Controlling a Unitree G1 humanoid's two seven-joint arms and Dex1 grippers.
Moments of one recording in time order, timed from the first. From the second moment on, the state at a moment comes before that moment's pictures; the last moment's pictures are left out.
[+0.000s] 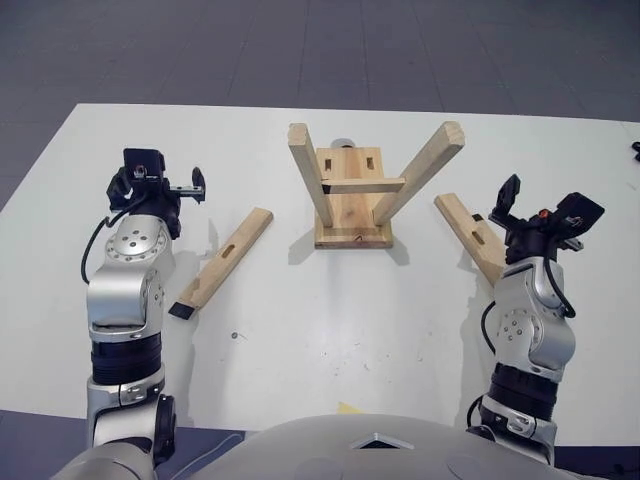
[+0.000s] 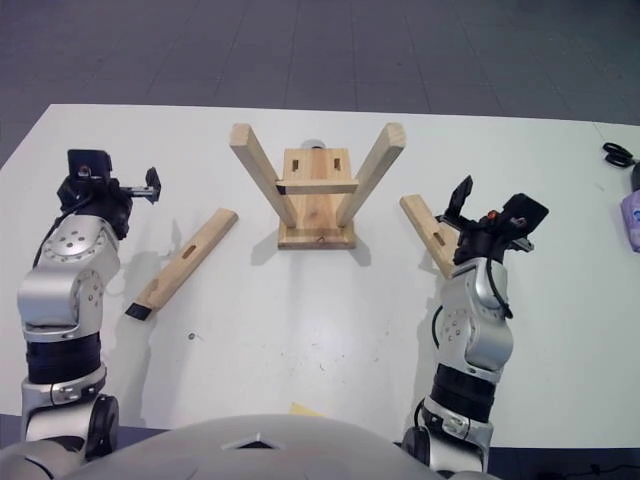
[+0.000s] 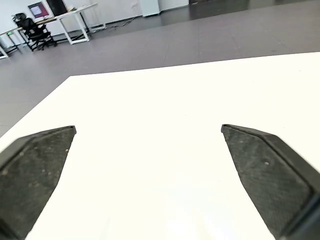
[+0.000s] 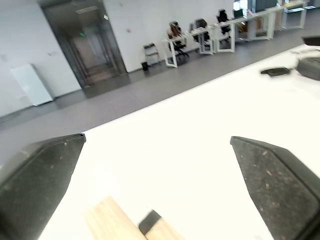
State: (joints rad) left arm -0.23 0.38 0.17 -0.32 -0.19 0.80 0.14; right arm -0.07 -0.05 -0.36 -0.28 0.35 0.32 -0.21
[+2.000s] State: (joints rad) left arm -0.42 0.26 0.09 -0.20 -0.04 0.67 -0.06; right arm -0.09 -0.28 0.34 -0.46 0.43 0.70 0.46
